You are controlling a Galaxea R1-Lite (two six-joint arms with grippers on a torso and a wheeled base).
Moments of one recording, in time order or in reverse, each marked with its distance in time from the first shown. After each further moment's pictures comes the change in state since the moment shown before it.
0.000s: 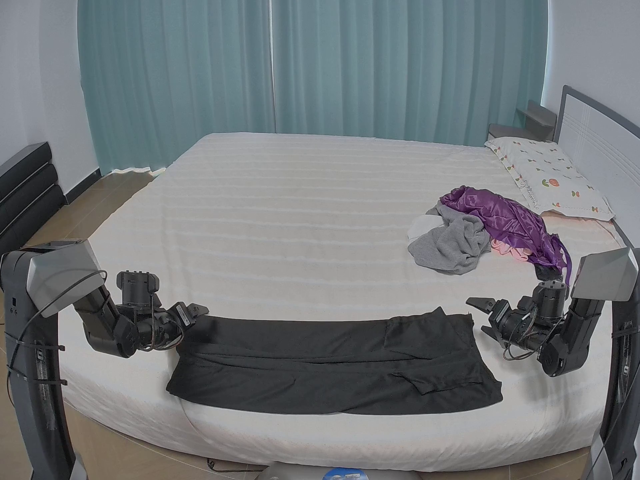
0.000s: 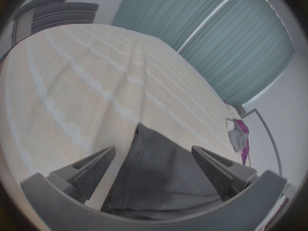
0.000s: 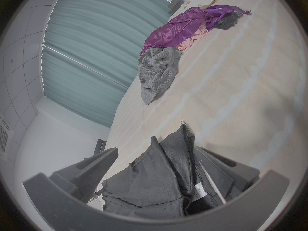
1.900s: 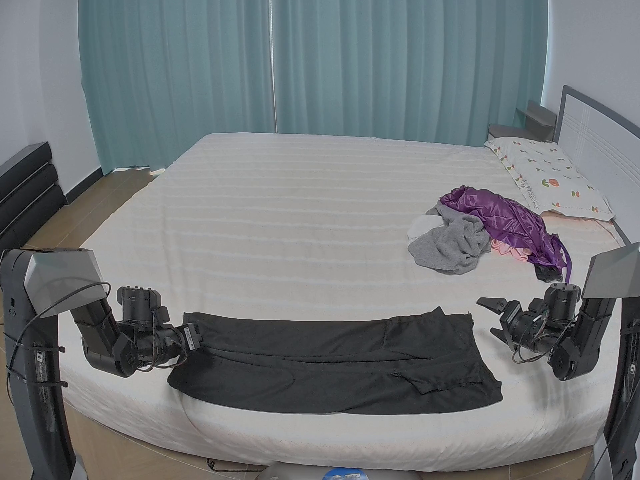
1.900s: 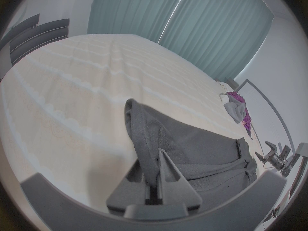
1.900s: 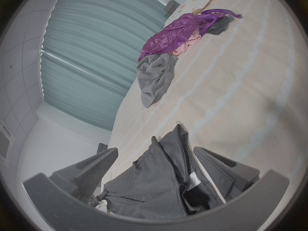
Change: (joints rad) left arm -0.037 -0.025 0.172 -0.123 -0.039 0.261; right arm -0.033 -0.053 0.096 -0.045 0.007 0.027
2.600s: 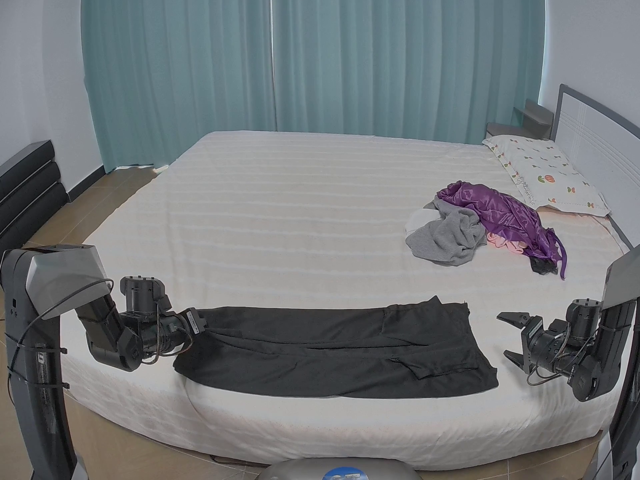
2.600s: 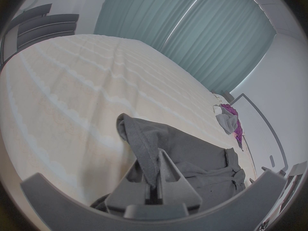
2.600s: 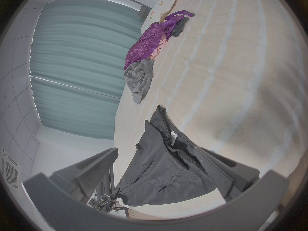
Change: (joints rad) left arm -0.021 -0.001 -0.056 -0.037 0.003 -0.144; right arm -0.043 -0.101 0.303 -0.152 -0.001 0.182
